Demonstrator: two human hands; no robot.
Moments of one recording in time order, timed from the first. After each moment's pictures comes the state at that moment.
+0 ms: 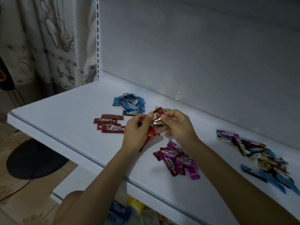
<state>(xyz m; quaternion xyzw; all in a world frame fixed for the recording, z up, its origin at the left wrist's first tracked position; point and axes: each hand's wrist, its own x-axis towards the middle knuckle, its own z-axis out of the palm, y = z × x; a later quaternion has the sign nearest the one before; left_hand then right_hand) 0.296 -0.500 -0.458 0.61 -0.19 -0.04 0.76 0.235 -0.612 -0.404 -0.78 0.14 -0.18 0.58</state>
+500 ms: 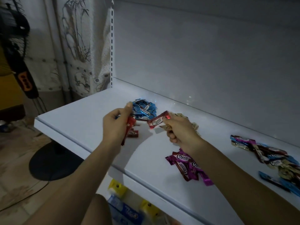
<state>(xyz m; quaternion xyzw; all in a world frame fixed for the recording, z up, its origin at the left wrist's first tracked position) 0.313 -0.429 -0.421 0.59 -0.05 0.00 0.80 0.254 -0.589 -0.395 -0.74 0.23 -0.07 0.63</state>
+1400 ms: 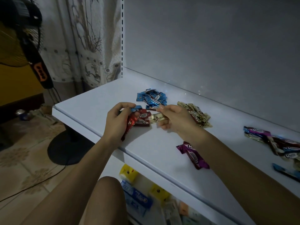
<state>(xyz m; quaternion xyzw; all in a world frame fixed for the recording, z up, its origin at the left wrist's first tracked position) 0.311 -0.398 -0.431 0.63 -0.05 -0.03 0.78 0.268 -0.564 -0.402 -0.73 0.15 -0.05 0.66</state>
